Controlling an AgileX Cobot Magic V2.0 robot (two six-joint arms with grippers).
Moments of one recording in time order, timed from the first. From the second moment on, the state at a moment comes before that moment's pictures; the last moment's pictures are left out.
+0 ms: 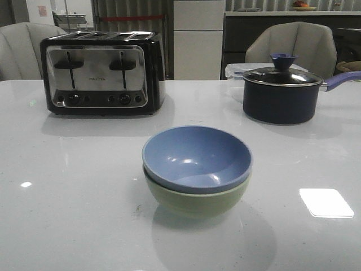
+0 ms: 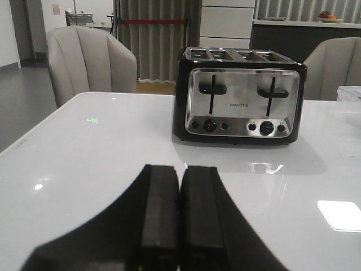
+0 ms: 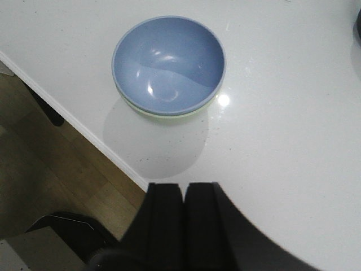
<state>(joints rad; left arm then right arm) -0.04 0.00 0.00 0.03 0.09 -0.06 0.49 0.65 -0.65 0.19 0.76 -0.22</state>
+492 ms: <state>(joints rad) -0.04 0.00 0.00 0.03 0.09 -0.06 0.10 0.27 -0.36 0.19 0.53 -0.23</state>
